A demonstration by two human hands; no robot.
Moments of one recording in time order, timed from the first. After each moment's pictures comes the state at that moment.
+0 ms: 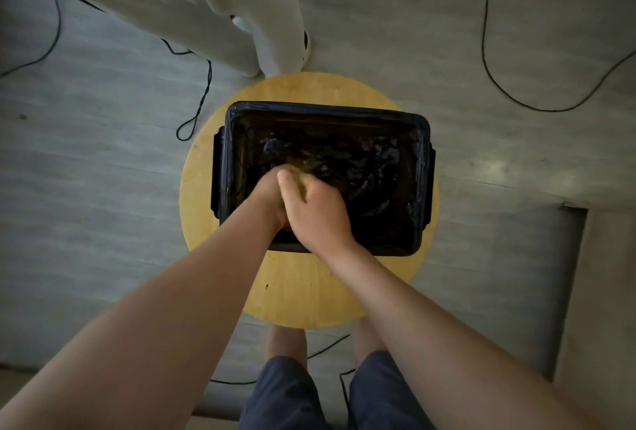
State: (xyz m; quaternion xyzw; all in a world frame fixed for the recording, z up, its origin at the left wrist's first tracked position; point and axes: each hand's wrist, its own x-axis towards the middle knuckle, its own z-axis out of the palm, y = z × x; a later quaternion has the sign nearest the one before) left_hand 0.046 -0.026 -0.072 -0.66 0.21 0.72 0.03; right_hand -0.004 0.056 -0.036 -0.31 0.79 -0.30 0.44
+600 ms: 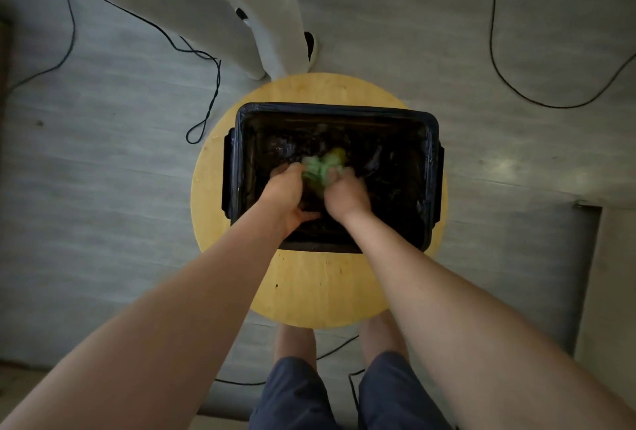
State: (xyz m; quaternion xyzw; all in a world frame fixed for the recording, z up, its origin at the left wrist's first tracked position) left_hand 0.045 -0.021 -0.071 -0.68 0.18 0.71 -0.01; right_hand -0.040 0.048 -0.115 -0.16 0.86 -0.15 0.47
